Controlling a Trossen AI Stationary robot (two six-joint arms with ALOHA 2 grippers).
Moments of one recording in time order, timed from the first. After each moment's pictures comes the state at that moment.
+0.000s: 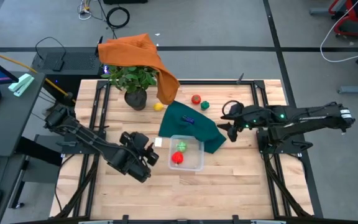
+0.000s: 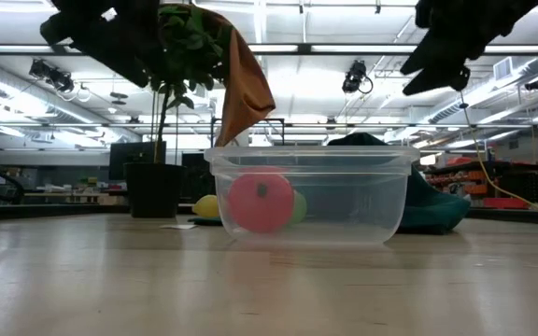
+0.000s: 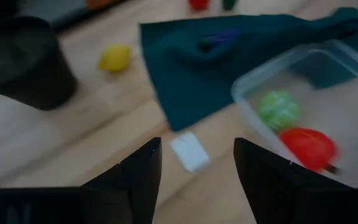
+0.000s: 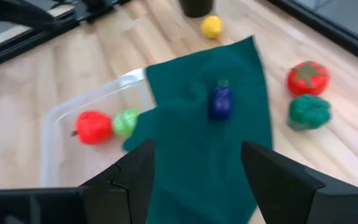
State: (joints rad) left arm -0.55 1.59 1.24 -1.13 -0.87 -1.46; right arm 0.01 0.81 0.71 -0.51 0.21 0.44
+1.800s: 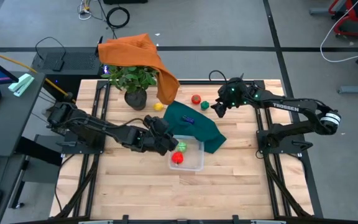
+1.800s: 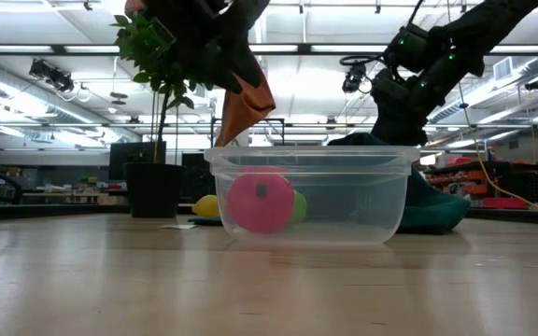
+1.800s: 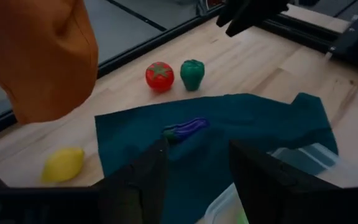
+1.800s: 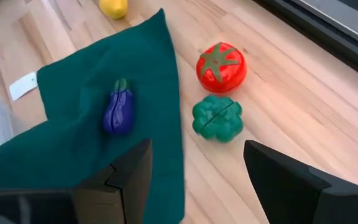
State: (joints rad) left arm -0.25 1.59 1.14 -0.36 -0.89 -0.74; right arm -0.60 1.19 0.71 -0.30 -0.19 0.15
